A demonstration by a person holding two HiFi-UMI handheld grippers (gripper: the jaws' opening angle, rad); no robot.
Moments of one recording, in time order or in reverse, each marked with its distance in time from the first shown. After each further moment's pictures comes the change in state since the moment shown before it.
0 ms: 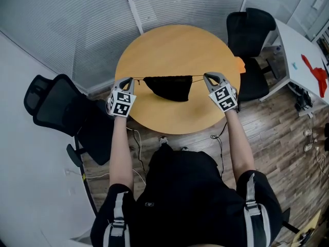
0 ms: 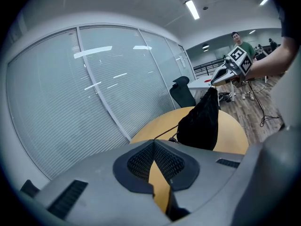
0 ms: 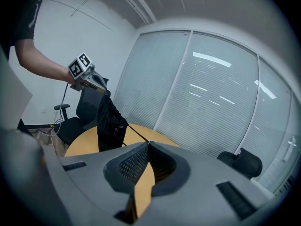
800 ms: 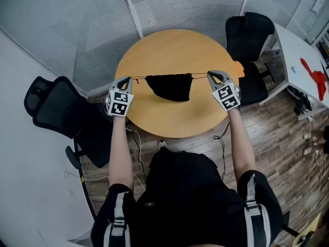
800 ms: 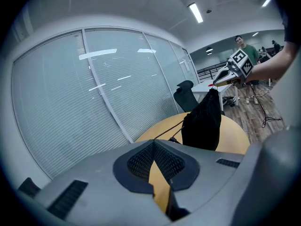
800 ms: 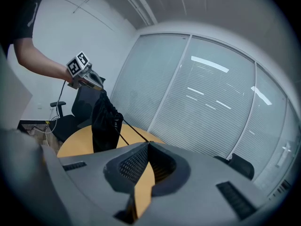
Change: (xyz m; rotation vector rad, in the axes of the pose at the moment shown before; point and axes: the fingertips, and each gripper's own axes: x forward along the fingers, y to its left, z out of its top) left arm -0.003 0.014 0.016 -0.029 -0.029 0.037; right arm -0.012 -0.035 0.009 -0.036 -0.015 -0.054
